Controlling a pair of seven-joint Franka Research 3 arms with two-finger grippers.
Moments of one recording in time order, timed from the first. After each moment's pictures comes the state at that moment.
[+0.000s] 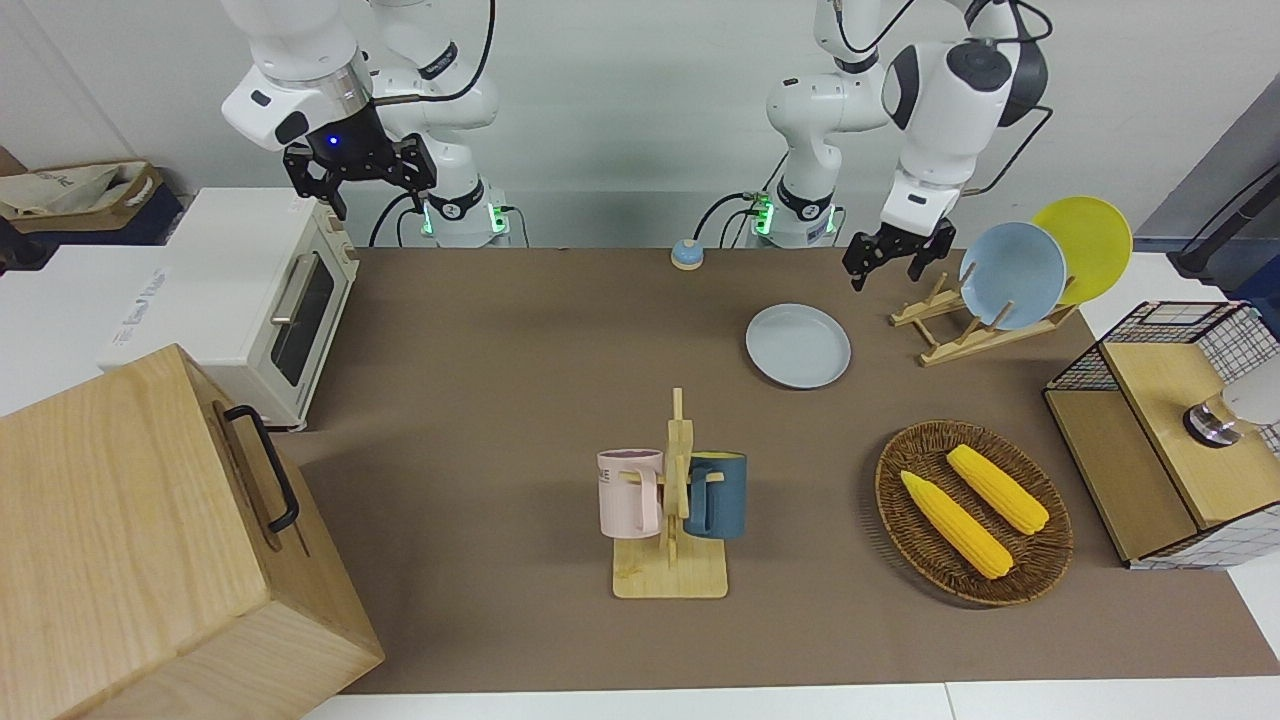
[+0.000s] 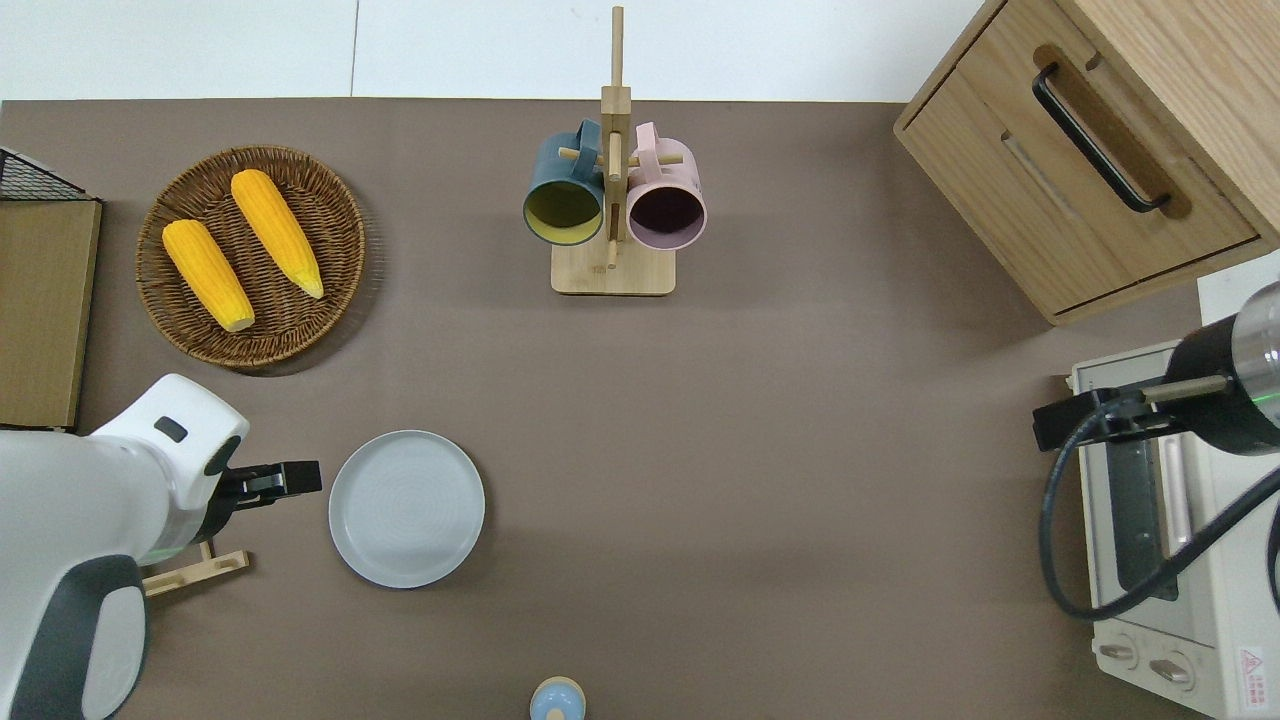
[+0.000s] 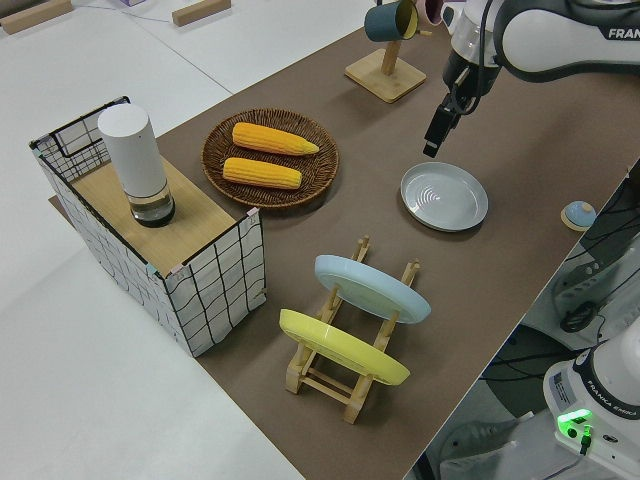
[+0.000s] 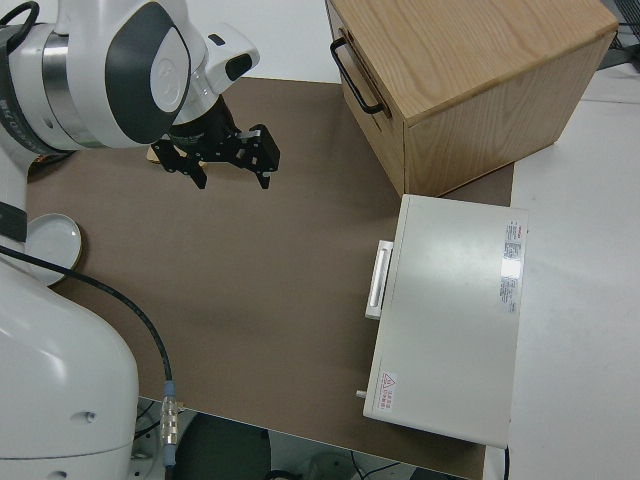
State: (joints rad) left arm 0.05 -0.31 -0.14 -2.29 0.00 2.01 -0.23; right arm -0.03 -0.02 0.14 -1.48 0.00 1.33 0.02
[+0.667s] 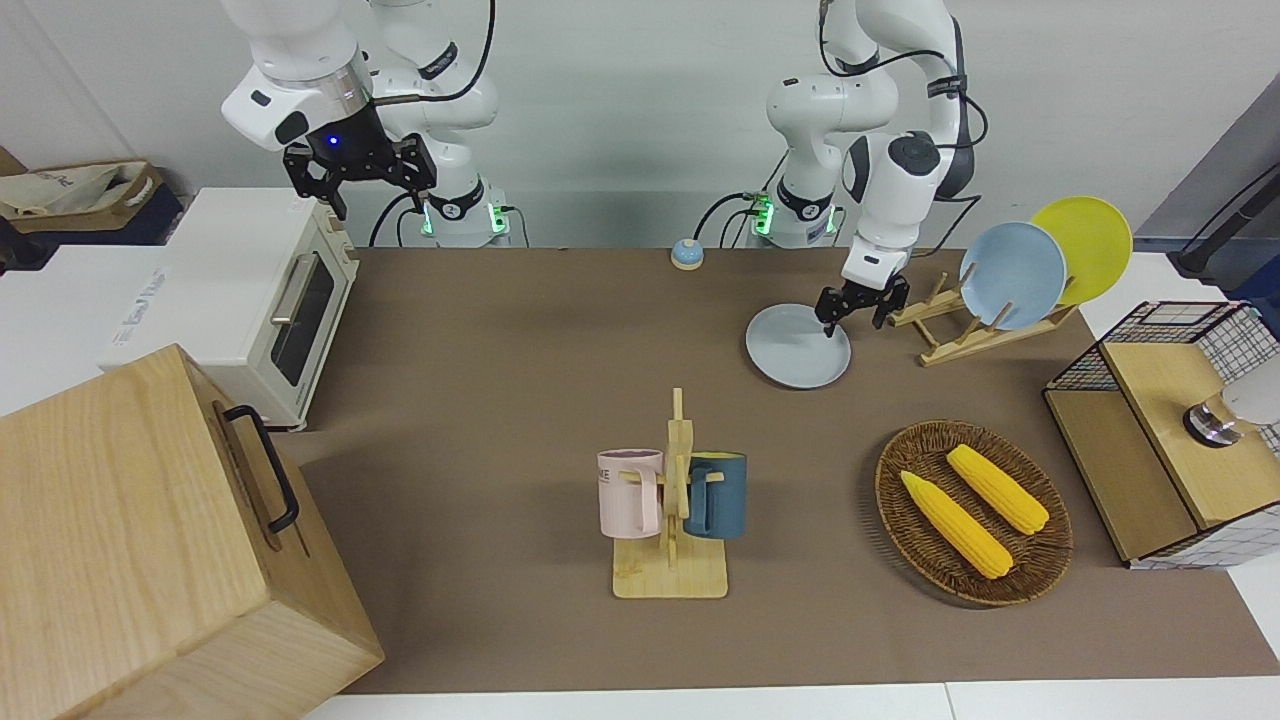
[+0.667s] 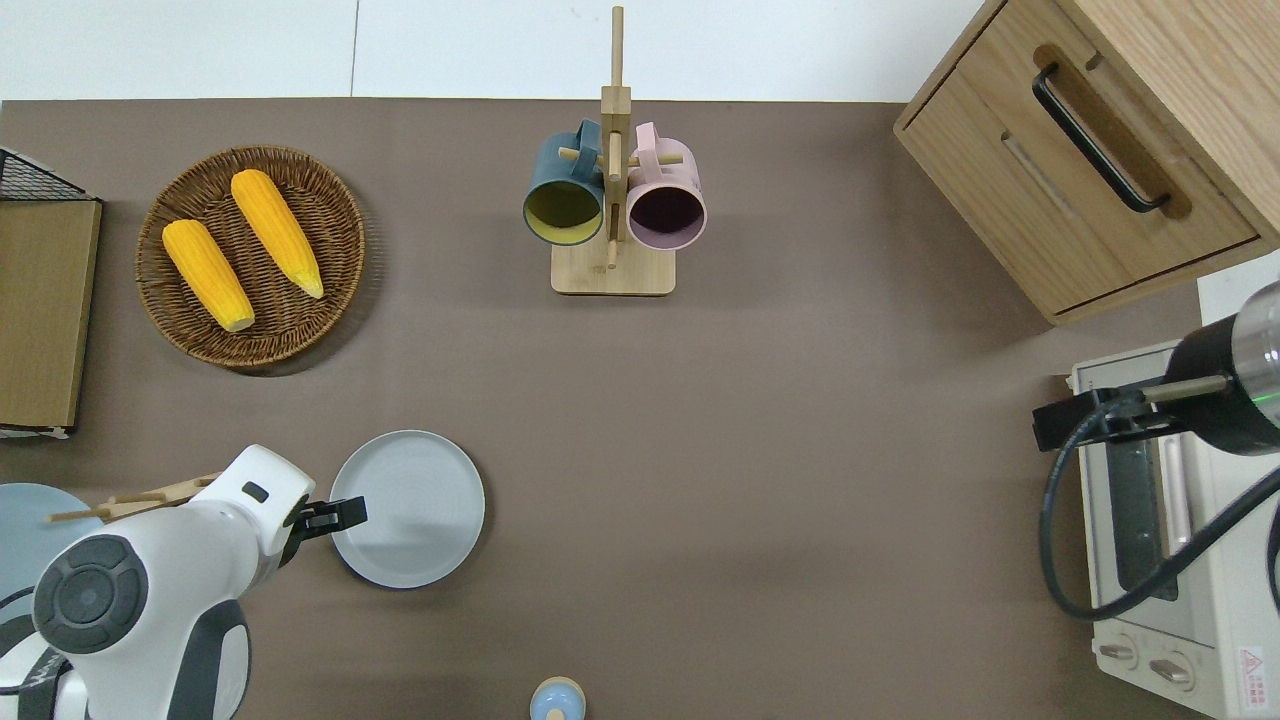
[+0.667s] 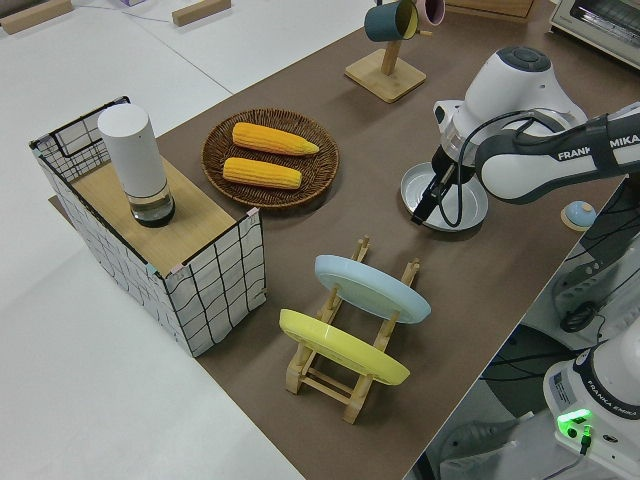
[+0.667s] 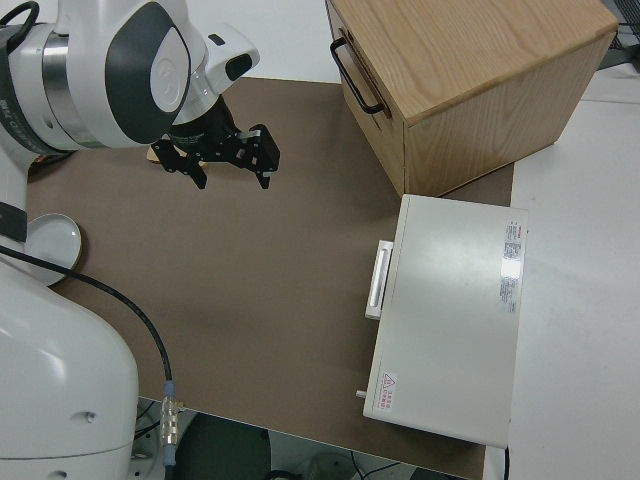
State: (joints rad) left arm 0.05 -0.24 -0.15 -2.66 -0.01 2.55 -0.23; right arm -0.03 -0.02 0.14 -1.48 0.00 1.33 0.02
